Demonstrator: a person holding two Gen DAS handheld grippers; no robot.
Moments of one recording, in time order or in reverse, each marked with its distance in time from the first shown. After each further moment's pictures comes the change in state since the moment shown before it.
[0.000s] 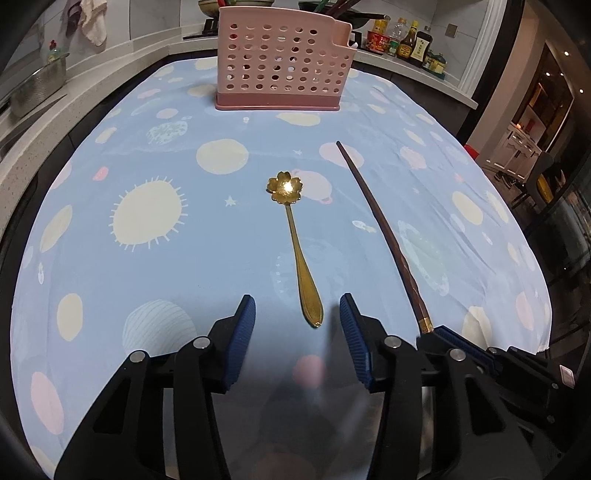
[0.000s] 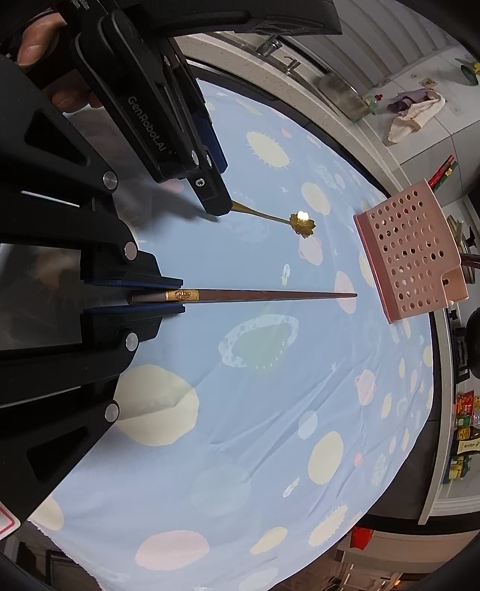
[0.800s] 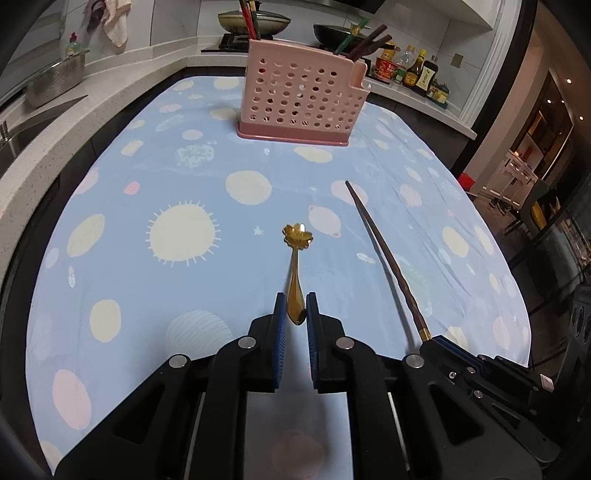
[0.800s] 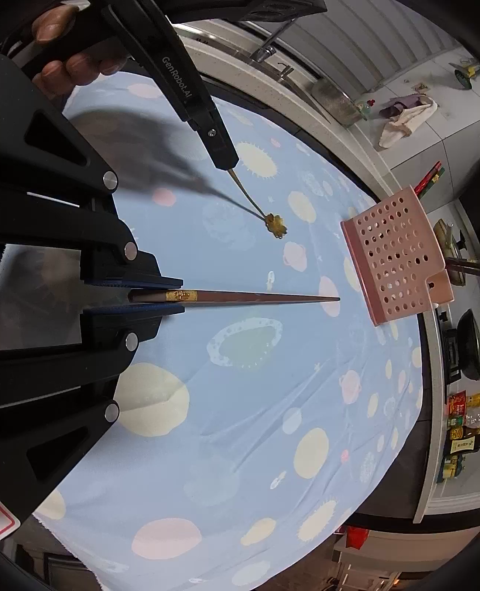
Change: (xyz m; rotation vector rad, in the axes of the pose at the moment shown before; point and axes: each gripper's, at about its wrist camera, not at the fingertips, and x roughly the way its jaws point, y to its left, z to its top) left arm -0.044 0.021 0.010 -0.074 -0.076 -0.032; right arm -0.023 0.004 0.007 -0.003 -0.046 0.012
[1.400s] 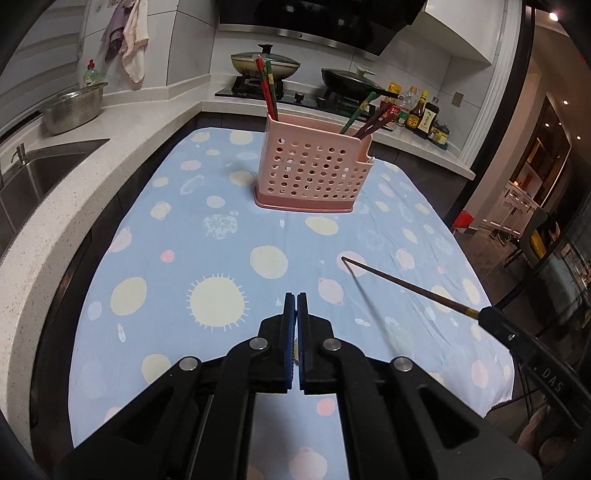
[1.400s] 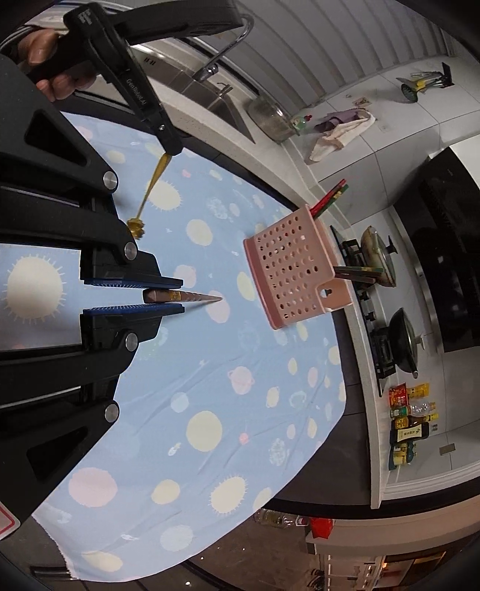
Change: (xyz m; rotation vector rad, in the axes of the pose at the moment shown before) left arm -0.052 0.009 0.043 -0.015 -0.133 0.010; right arm -0.076 0.001 0.062 0.048 -0.248 0.040
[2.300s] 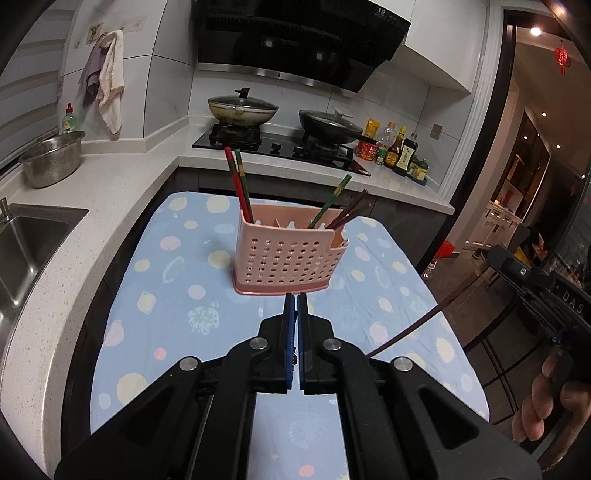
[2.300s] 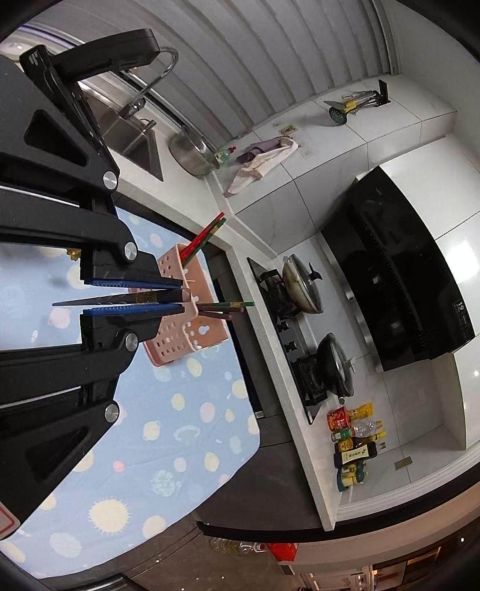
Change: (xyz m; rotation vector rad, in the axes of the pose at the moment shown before) left arm -0.020 -0.010 0.105 0.032 -0.125 -0.083; right arm -0.011 0.011 0.131 0.024 -0.220 0.147
